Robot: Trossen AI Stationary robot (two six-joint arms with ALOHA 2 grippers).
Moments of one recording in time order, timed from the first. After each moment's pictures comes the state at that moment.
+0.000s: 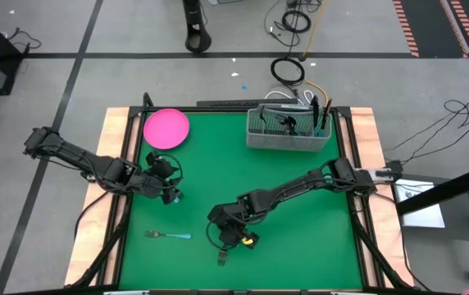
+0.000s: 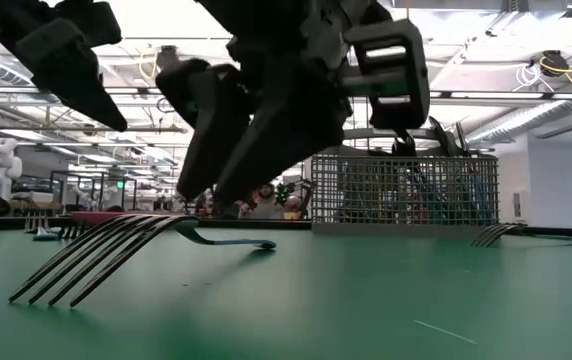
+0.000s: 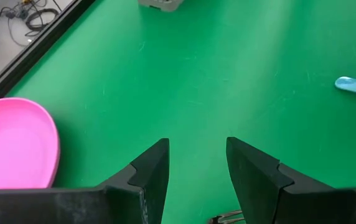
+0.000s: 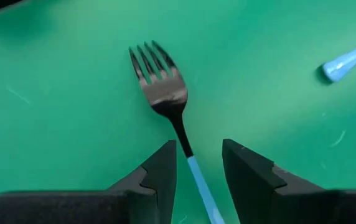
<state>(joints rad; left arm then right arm) -0.36 0.88 0.60 -0.66 -0.60 -0.56 0.26 2.20 1.65 -0.42 -0.32 -0.62</state>
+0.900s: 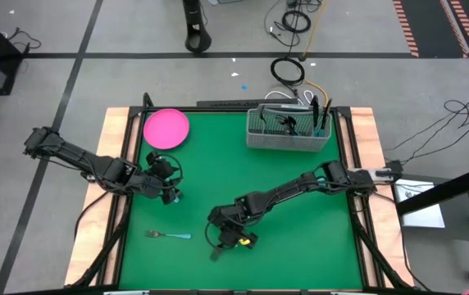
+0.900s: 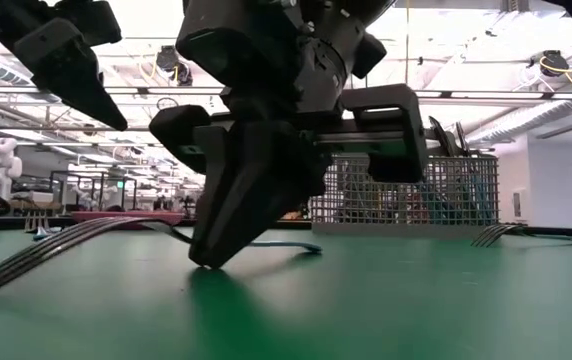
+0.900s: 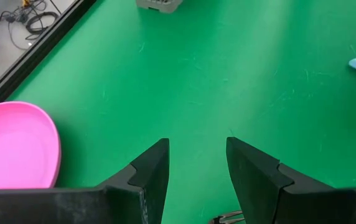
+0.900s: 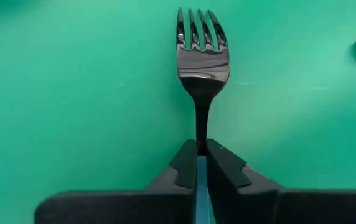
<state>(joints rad) -0.36 0.88 0.60 -0.66 -0.60 -0.54 0.25 2.27 1.65 -0.40 -0.32 -0.64</state>
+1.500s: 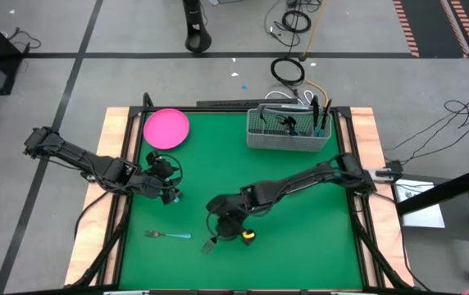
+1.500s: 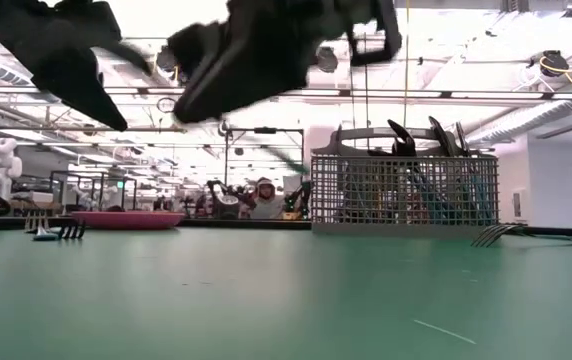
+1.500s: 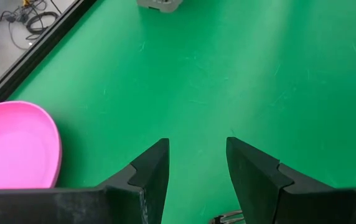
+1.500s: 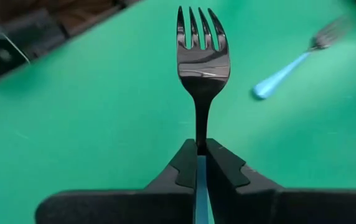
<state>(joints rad) -0.36 0.88 0.59 -0.66 -0.60 -0.54 0.23 2.12 1.65 -0.38 -0.31 -0.52</state>
